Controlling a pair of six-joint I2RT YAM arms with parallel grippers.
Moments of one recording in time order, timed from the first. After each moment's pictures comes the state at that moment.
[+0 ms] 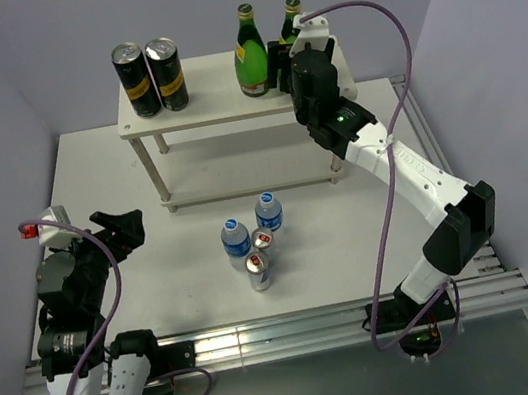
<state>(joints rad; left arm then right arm) -0.06 0.40 0.79 -0.55 0.01 -0.56 0.56 1.56 1.61 -0.07 0.61 0.12</state>
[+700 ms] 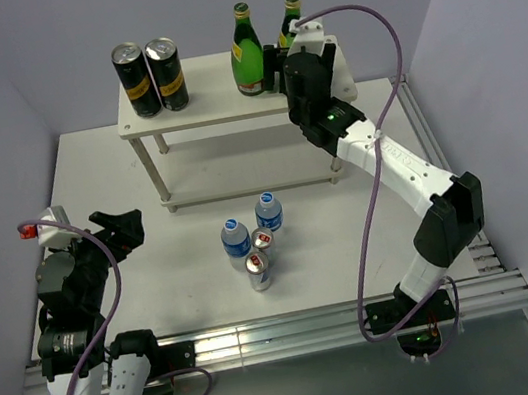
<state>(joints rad) -0.05 0.40 0.79 -0.55 0.01 -0.56 0.54 1.62 1.60 -0.04 0.67 0.13</state>
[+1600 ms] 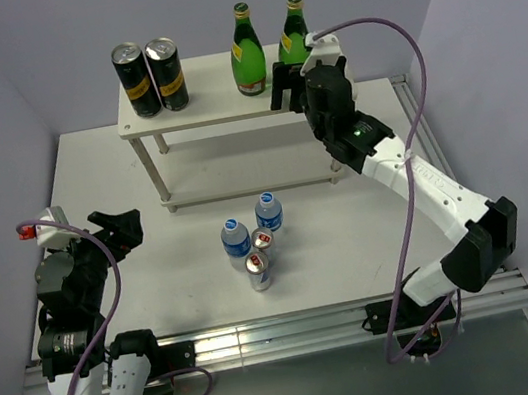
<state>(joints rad) -0.04 0.40 0.79 -0.55 0.01 -0.56 0.55 1.43 1.45 -0.13 0.49 0.20</state>
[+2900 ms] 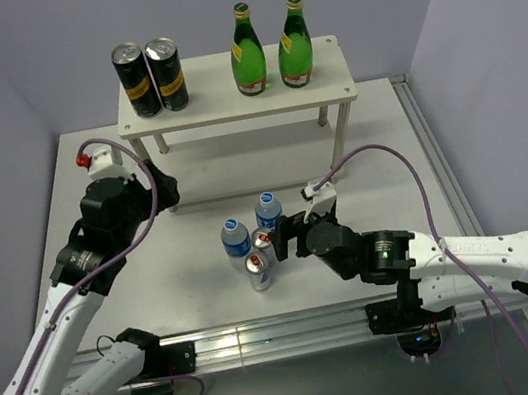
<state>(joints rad) -0.38 0.87 1.00 -0.52 -0.21 -0.51 1.24 0.92 0.70 -0.27 0.71 0.63</state>
